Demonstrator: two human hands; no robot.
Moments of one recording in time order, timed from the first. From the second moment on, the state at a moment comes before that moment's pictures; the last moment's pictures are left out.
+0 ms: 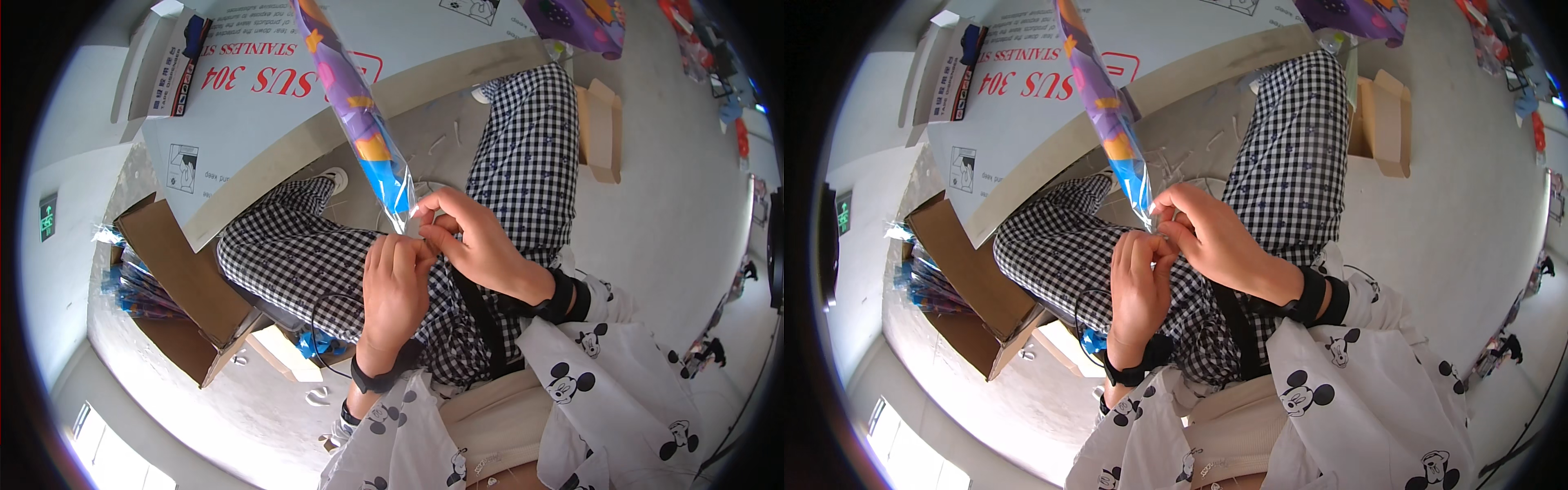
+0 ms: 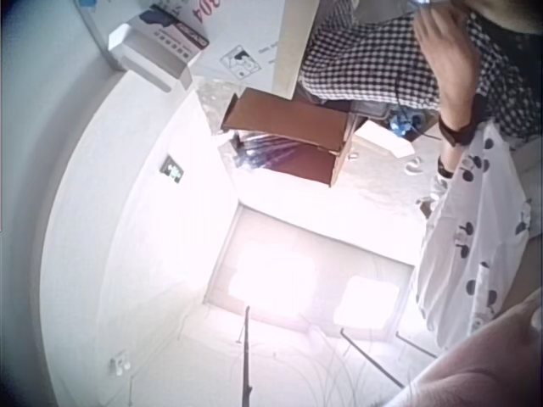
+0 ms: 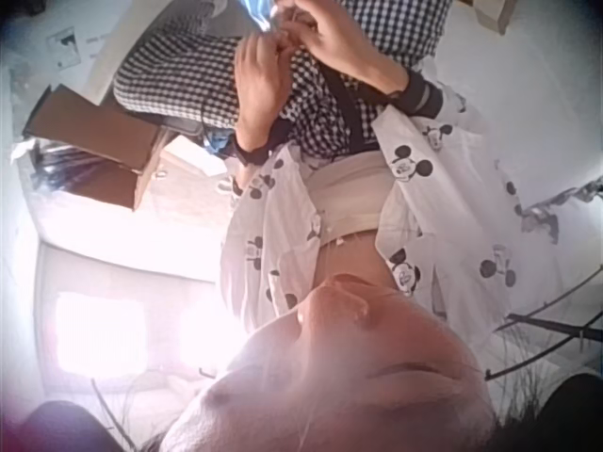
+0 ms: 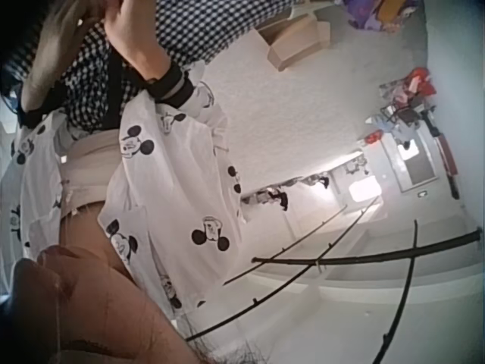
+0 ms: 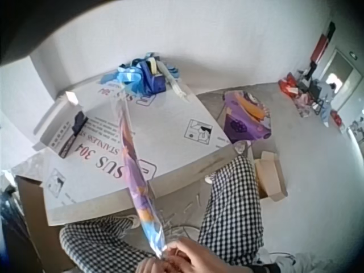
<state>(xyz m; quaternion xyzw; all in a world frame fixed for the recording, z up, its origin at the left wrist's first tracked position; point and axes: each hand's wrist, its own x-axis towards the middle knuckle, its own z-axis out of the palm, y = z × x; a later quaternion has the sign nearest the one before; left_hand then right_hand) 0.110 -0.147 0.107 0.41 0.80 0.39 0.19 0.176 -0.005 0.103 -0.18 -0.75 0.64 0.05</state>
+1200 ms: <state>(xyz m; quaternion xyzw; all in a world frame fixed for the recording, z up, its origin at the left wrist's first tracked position) 0.109 -0.139 0.123 0.39 0.78 0.47 0.10 0.175 0.010 0.128 -0.22 -0.71 0.67 0.05</state>
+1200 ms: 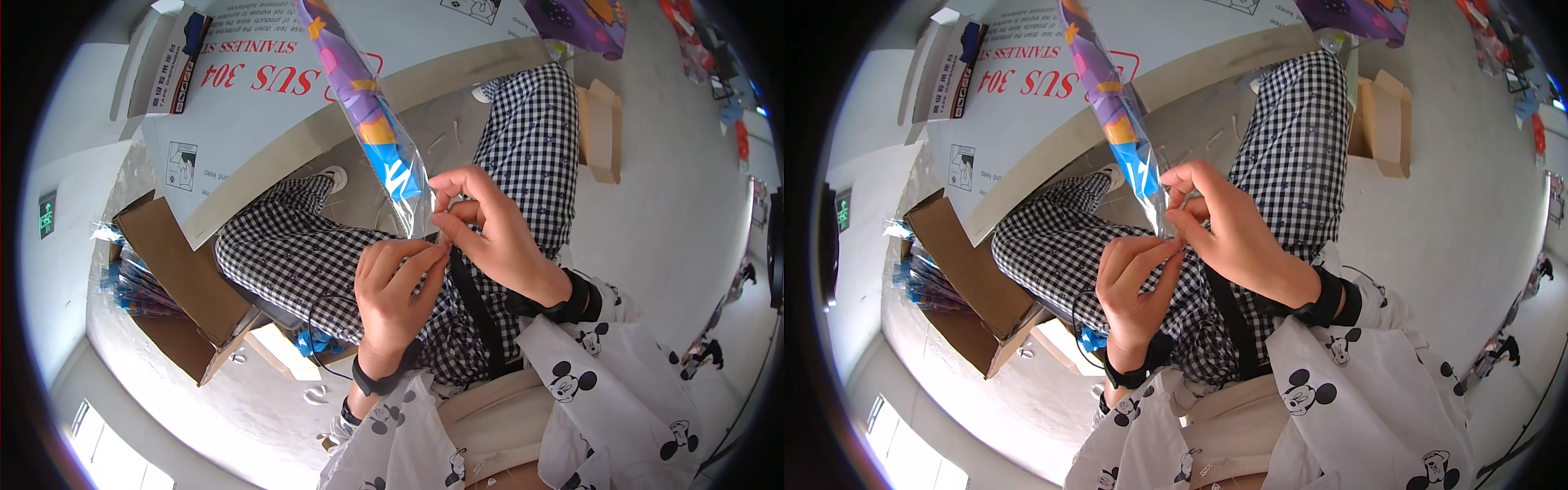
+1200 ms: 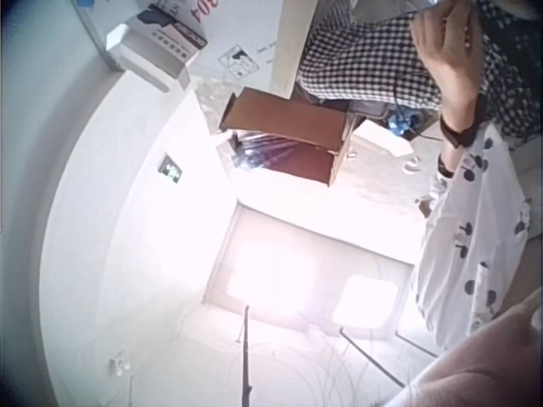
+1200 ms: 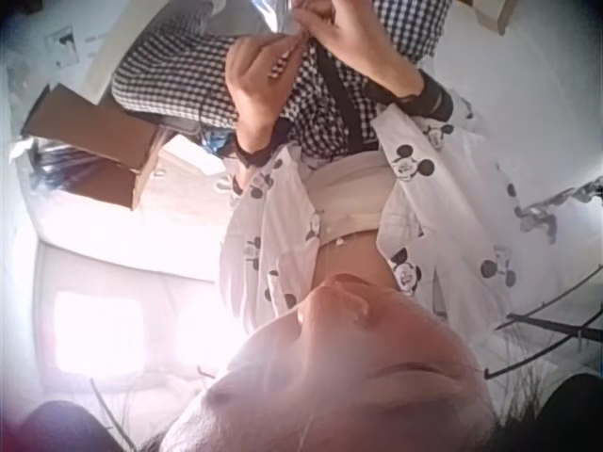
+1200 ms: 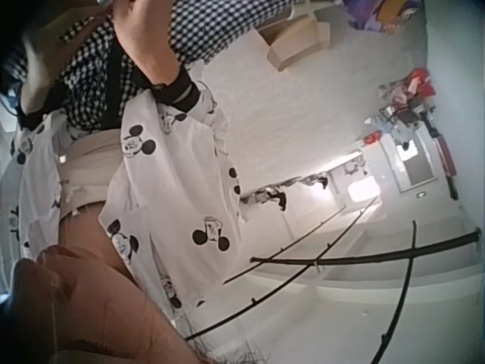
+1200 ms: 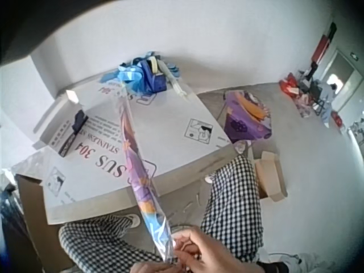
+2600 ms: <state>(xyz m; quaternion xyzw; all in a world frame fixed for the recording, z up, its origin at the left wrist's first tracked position) 0.094 -0.155 0.144 0.18 0.70 0.61 0.33 0.170 0.032 0.142 0.02 -0.81 0.59 0.01</state>
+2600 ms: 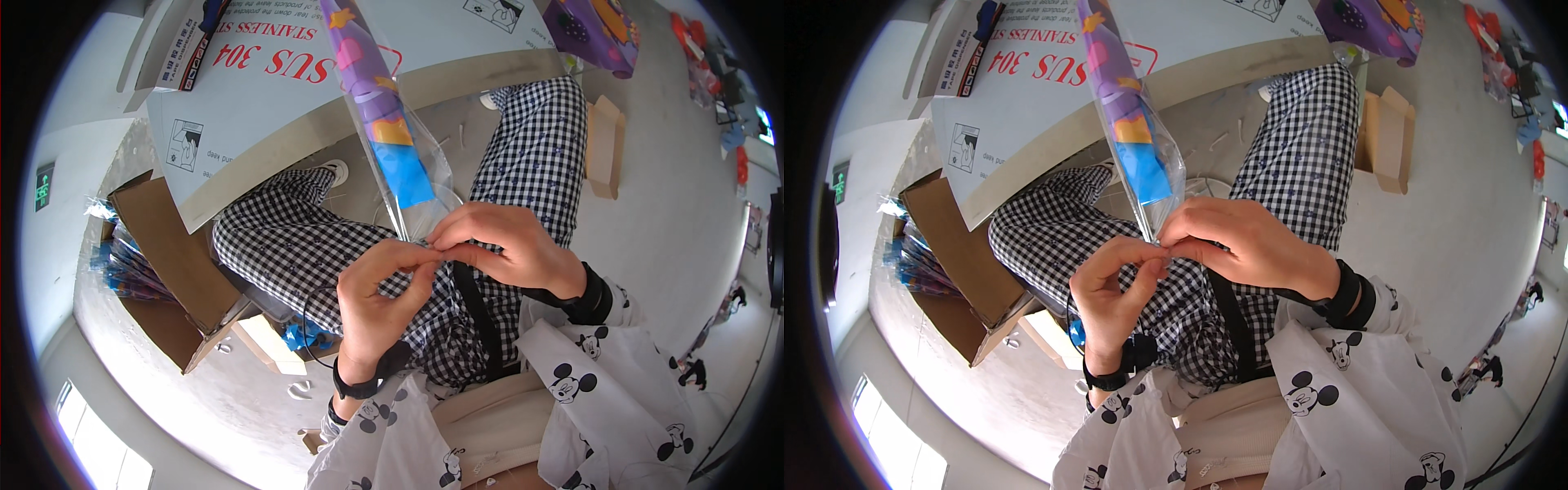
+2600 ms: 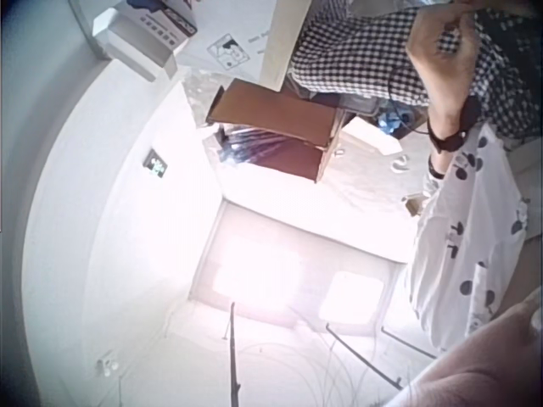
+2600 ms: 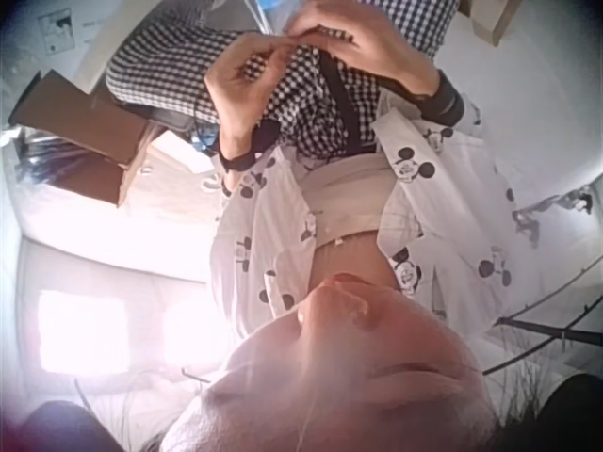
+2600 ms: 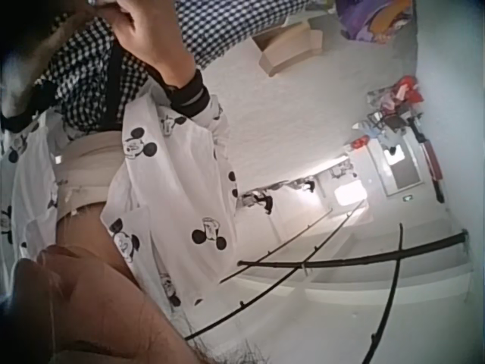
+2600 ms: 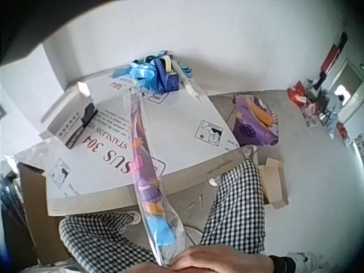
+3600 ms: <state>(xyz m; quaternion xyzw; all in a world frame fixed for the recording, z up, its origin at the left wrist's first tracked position) 0.098 -0.154 0.139 0.25 0.68 0.64 0.25 0.167 0.038 0.142 0.07 -0.81 0.58 0.02</state>
